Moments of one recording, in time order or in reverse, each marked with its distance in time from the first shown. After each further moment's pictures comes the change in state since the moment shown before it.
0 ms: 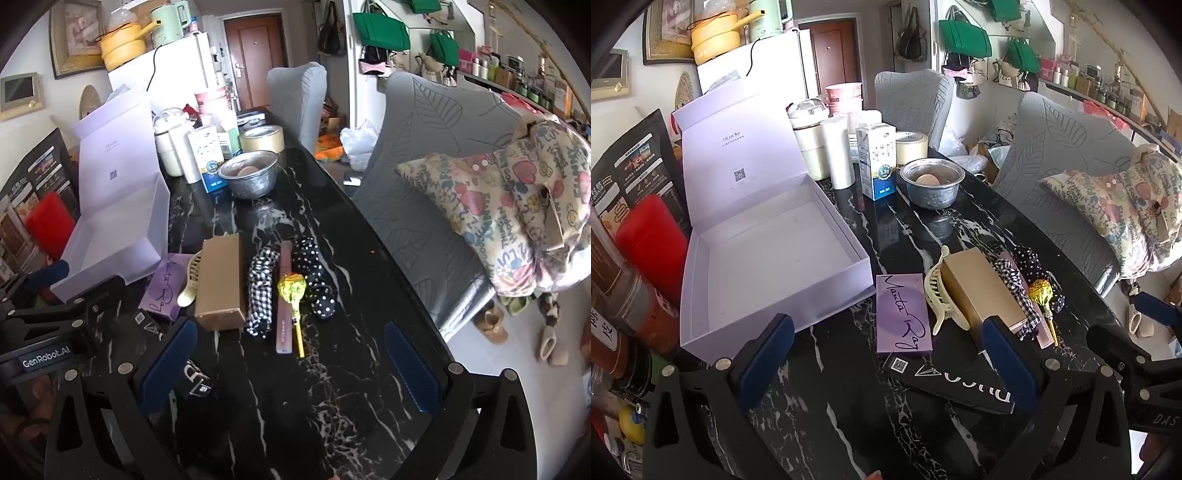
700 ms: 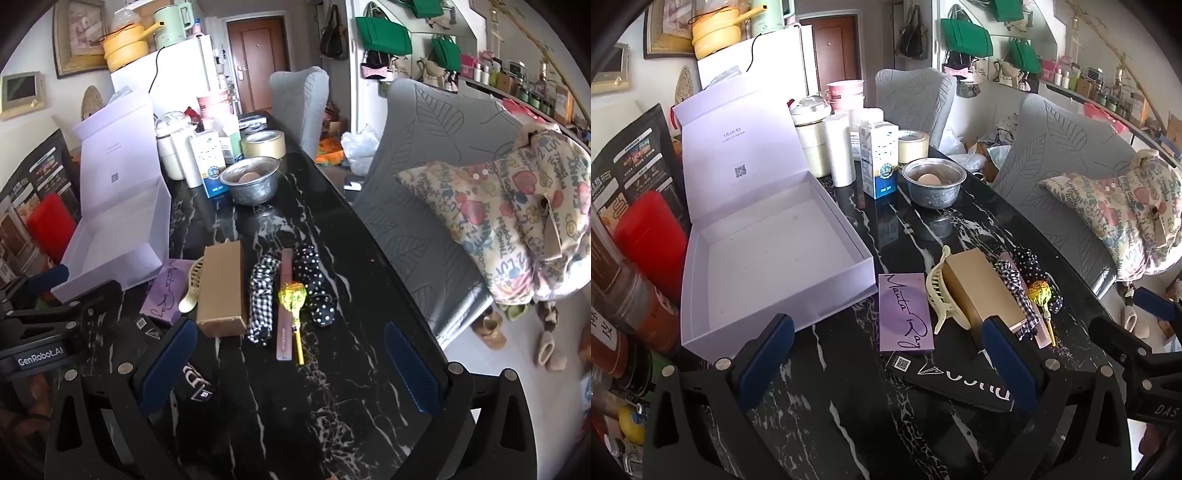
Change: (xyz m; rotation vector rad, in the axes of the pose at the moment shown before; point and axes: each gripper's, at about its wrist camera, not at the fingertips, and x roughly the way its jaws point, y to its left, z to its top) left arm -0.001 0.002 -0.002 -0.007 0.000 -0.019; right arm -0.002 0.001 0.005 -0.008 -0.010 0.005
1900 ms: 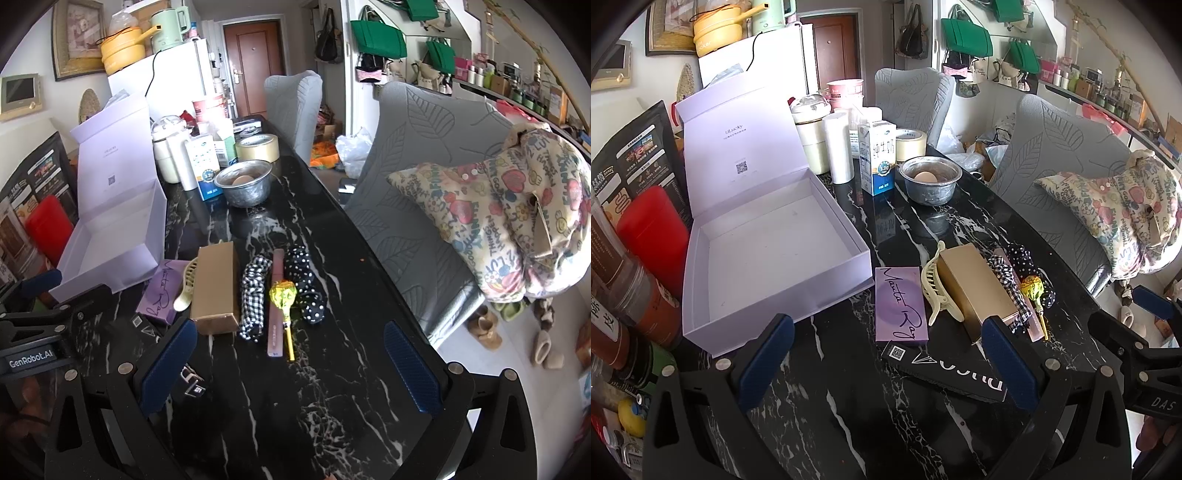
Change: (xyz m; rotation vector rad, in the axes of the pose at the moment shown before) left arm -0.010 0.001 -0.002 -0.015 0.011 -0.011; right arm -0.007 -0.005 -0.004 0.004 -0.013 -0.016
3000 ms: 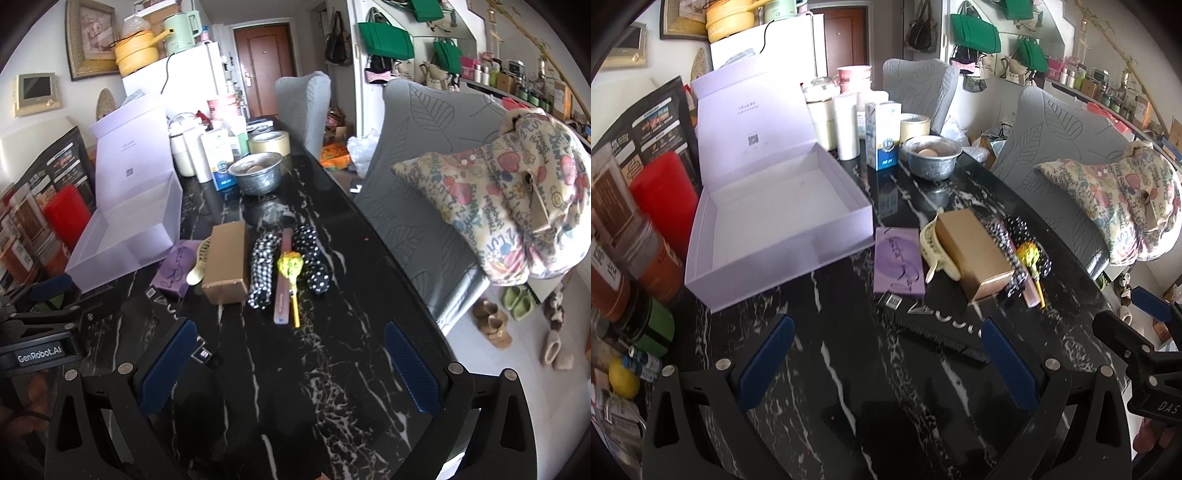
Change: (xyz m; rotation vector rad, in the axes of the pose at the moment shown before) left arm -0.011 0.002 -0.040 -0.041 0.033 0.010; right arm -0.016 -0.004 -0.033 -0.012 -0.012 0.065
